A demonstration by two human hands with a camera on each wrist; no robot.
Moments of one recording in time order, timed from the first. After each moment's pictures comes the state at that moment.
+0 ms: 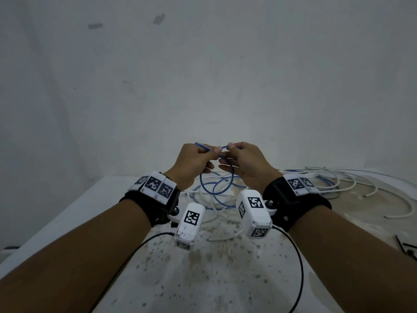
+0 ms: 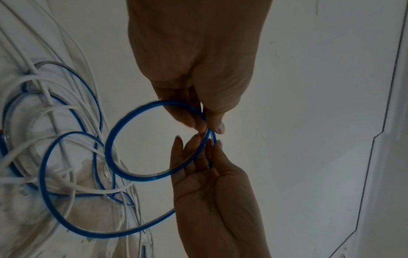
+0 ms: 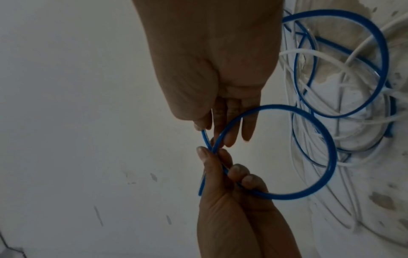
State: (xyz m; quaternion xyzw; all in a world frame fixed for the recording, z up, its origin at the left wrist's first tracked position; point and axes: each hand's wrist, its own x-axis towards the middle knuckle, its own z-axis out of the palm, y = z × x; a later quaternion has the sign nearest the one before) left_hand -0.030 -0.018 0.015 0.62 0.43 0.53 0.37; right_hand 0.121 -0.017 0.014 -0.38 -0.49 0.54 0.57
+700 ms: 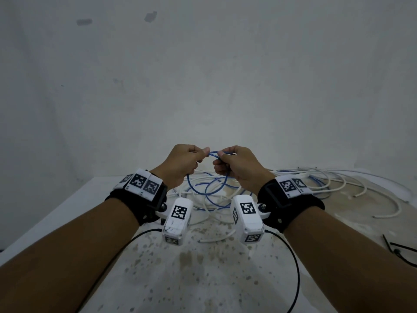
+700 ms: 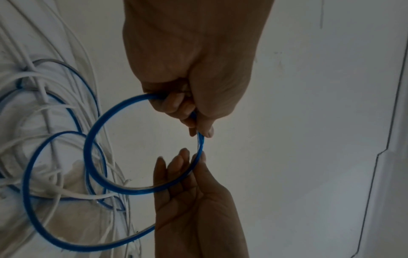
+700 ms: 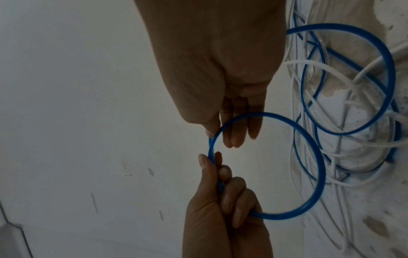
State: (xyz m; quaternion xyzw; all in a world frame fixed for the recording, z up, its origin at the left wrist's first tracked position) left_hand -0.033 -0.010 0.021 0.62 0.49 0.49 0.39; right_hand 0.128 -0.016 0.009 -0.42 -0.53 0.49 0.54
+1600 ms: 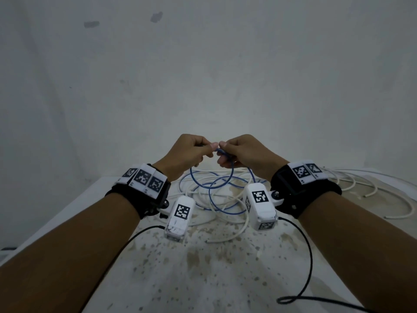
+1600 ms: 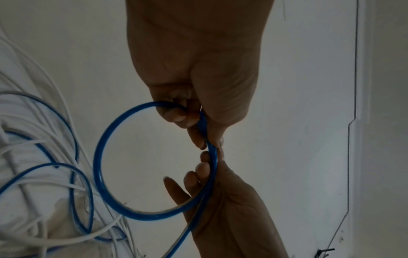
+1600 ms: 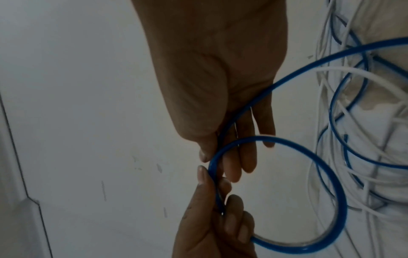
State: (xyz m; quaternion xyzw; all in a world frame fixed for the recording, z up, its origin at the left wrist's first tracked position) left_hand -0.045 -0.015 0.039 0.72 0.45 0.46 0.28; right_hand 0.139 -0.013 0.035 -0.41 -0.70 0.40 0.43
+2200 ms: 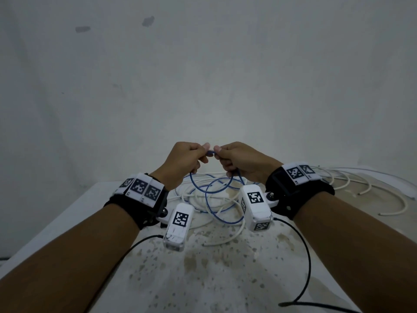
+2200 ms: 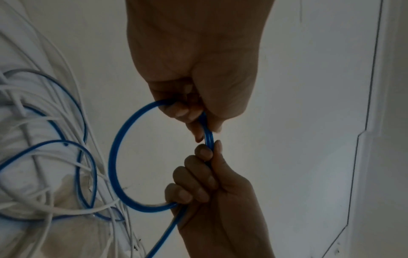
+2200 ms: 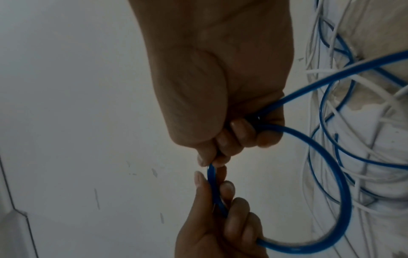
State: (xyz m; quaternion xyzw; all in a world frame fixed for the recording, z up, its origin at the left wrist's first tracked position) left_hand -0.033 -0.013 0.031 0.66 0.47 0.49 0.33; right_hand 0.138 -0.016 0.034 -0.42 -0.67 0.47 0.39
